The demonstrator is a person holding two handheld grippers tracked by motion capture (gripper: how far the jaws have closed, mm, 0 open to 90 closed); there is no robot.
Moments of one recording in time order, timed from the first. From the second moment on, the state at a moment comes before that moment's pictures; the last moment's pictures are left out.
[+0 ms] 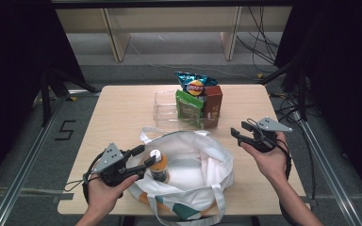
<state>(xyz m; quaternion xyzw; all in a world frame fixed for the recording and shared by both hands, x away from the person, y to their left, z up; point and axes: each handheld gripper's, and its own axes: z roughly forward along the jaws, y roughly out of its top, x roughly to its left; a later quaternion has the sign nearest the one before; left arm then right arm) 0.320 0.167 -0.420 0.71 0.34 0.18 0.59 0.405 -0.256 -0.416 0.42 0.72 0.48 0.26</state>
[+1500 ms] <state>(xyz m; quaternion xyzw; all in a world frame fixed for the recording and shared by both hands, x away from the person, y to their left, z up) 0.322 0.154 -0.418 0.71 0.33 0.19 0.59 0.407 -0.256 -0.418 0.41 0.72 0.48 0.27</state>
